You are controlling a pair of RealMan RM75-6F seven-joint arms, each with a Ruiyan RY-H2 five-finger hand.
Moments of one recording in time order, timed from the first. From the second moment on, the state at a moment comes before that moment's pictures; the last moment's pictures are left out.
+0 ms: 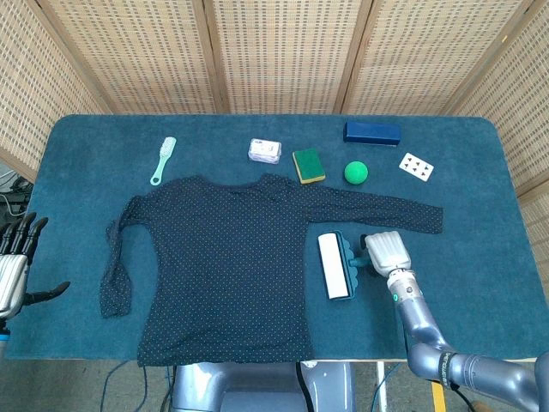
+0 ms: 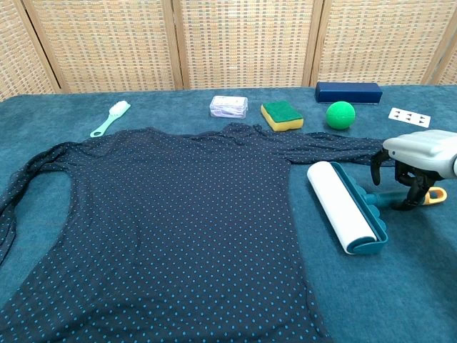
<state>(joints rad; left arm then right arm) -0.15 -1.03 -0.10 -1.81 1.35 1.42 0.23 0.67 -1.51 0.12 -1.44 -0.83 0.96 -0.64</state>
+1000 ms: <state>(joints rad) -0.16 -1.01 -0.09 -1.81 1.34 1.40 0.19 0.71 -1.52 0.13 -1.45 -0.83 0.99 -0.66</state>
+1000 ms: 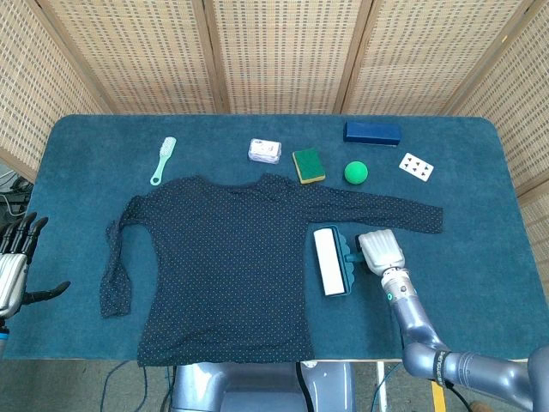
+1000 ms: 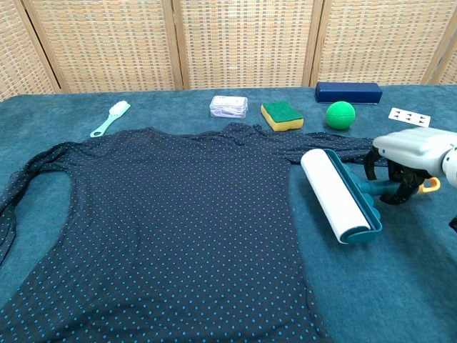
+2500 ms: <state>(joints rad) -0.22 -0.99 -0.10 -1.75 1.27 1.26 0.05 1.37 -1.87 0.24 -1.33 -0.11 1.28 -1.73</state>
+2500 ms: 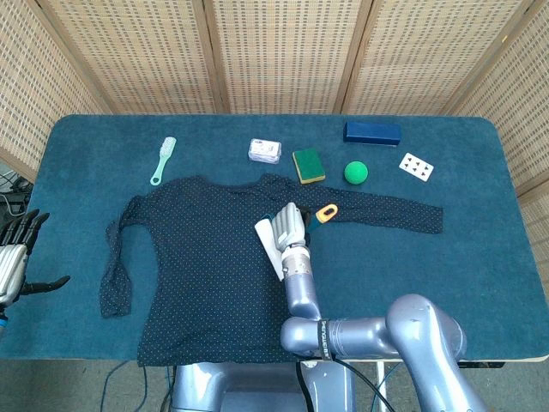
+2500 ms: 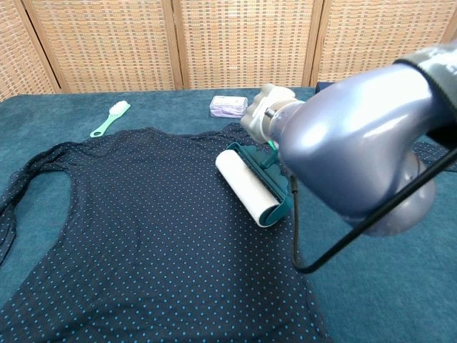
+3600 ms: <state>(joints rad) -0.23 -0.99 -0.11 -1.73 1.23 1.24 0.06 1.38 -2.03 0.15 -1.37 -0.33 1.30 -1.76</state>
